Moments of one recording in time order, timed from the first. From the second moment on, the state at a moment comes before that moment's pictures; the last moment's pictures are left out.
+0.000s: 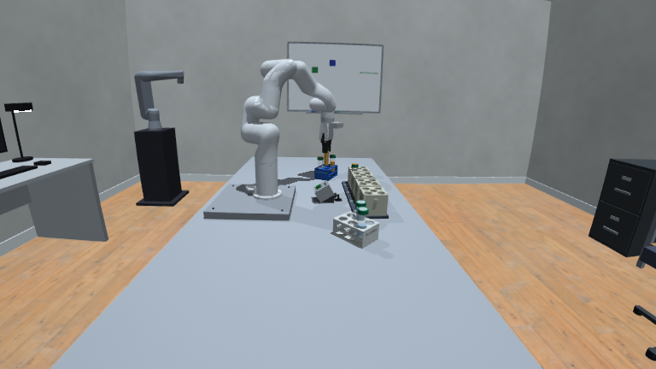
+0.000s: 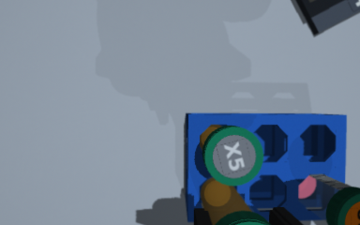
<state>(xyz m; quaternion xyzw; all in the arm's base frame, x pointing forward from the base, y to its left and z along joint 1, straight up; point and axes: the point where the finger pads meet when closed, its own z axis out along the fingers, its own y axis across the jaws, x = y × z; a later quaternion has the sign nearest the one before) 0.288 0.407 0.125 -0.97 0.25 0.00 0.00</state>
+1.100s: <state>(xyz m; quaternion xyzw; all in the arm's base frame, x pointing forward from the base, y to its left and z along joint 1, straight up) 0.288 0.407 0.183 -0.97 0.25 0.00 0.00</state>
